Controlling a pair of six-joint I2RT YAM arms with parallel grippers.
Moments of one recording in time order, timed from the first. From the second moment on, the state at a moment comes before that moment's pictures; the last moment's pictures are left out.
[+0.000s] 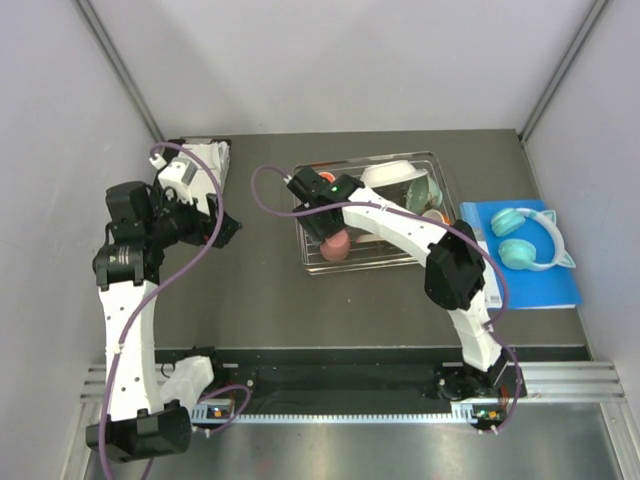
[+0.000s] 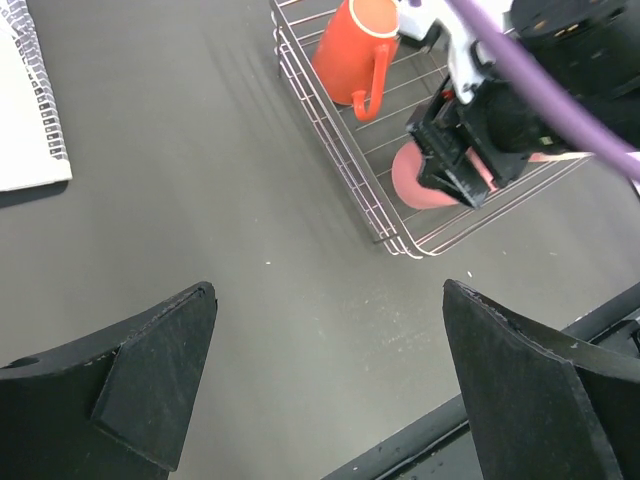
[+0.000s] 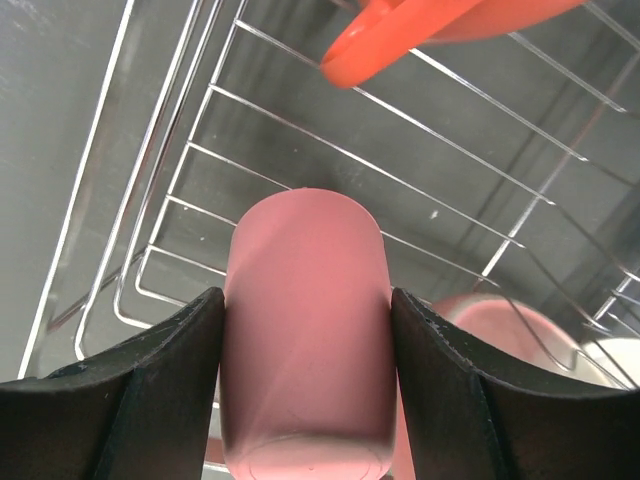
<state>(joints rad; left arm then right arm) 0.16 0.95 1.22 -0.82 0.64 0.06 0.88 2.11 1.97 -0.99 0.29 0.17</state>
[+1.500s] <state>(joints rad) 0.16 0.91 1.13 -0.79 0.57 0.05 0.88 1.88 1.86 -0.77 0.23 0.13</state>
